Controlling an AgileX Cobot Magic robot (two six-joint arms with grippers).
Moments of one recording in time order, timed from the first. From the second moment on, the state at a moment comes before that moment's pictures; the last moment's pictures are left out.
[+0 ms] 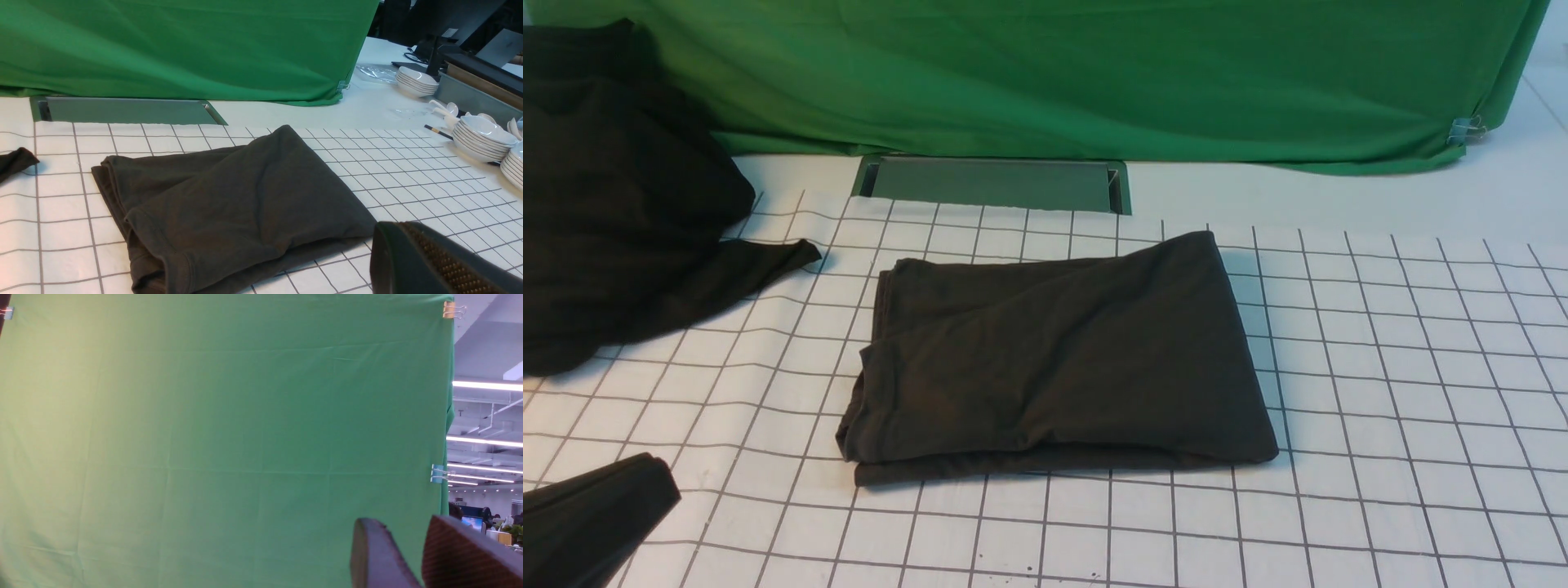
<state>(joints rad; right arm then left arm) 0.28 0.10 -0.33 0.20 -0.26 -0.25 -0.50 0.19 -0.34 -0.18 0.32 -0.08</state>
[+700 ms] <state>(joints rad) 0.28 0.10 -0.33 0.20 -0.26 -0.25 0.02 0.00 -0.04 -0.03 0.17 -0.04</state>
